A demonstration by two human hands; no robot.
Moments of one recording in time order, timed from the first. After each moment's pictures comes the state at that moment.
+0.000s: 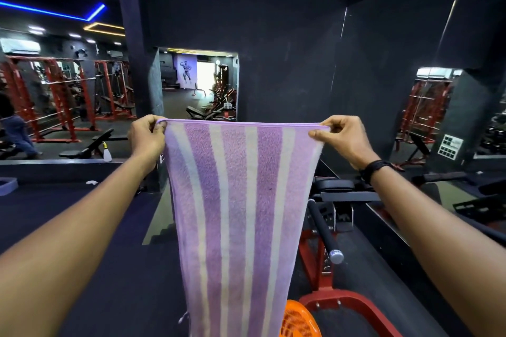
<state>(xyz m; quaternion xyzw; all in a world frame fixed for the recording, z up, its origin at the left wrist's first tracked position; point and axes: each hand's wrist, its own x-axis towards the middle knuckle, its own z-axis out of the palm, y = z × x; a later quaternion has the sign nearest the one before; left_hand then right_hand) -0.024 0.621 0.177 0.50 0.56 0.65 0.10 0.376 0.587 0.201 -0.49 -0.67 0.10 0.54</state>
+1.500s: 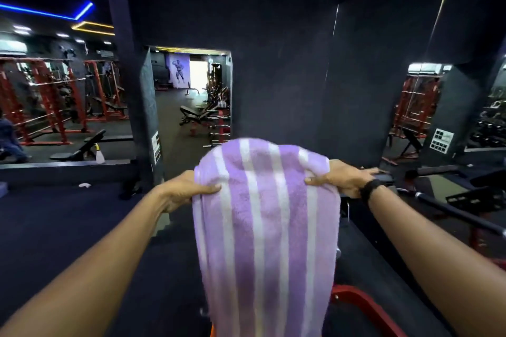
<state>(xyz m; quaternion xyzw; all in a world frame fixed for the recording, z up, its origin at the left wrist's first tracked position) 0.020 0.587 0.113 0.63 0.47 0.32 0.53 0.394 0.574 0.139 -0.53 -0.62 0.48 0.33</state>
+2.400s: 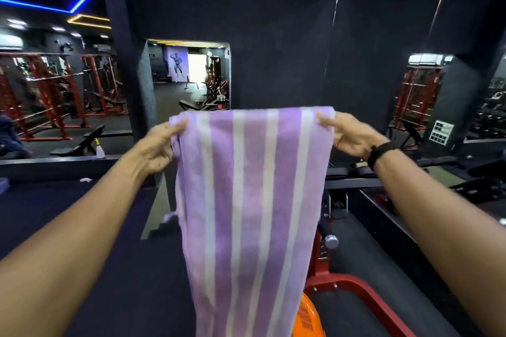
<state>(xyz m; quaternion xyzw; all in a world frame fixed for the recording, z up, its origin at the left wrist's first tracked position) -0.002 0.588 0.172 0.54 0.42 0.48 0.55 0.387 0.566 0.201 -0.43 -0.58 0.51 0.46</state>
